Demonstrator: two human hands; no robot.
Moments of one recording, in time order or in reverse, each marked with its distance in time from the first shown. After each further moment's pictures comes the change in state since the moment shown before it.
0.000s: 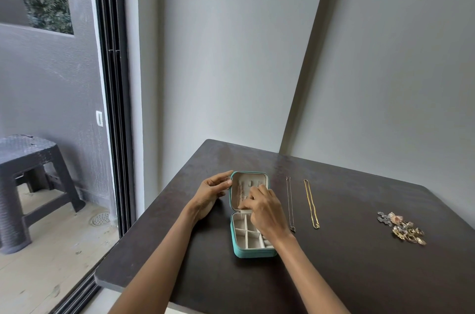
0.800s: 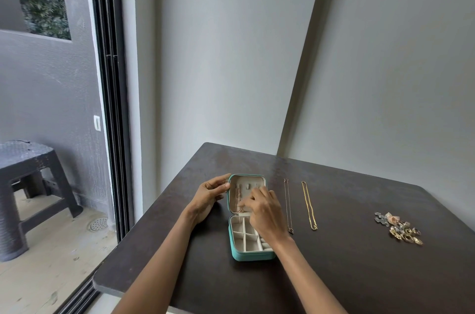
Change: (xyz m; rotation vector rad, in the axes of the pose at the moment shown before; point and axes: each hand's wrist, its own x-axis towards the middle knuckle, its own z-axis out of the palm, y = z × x) left_hand 0.002 -0.003 -0.001 -0.012 0.017 -0.011; right_hand -0.001 0.002 -0.001 0.014 0.034 0.038
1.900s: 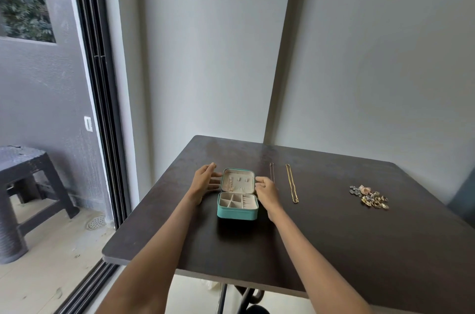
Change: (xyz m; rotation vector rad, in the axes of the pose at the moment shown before) left_hand -0.018 0.019 0.031 0.145 0.237 -0.121; right_hand -0.012 0.017 -0.013 0.795 -0.173 1.027
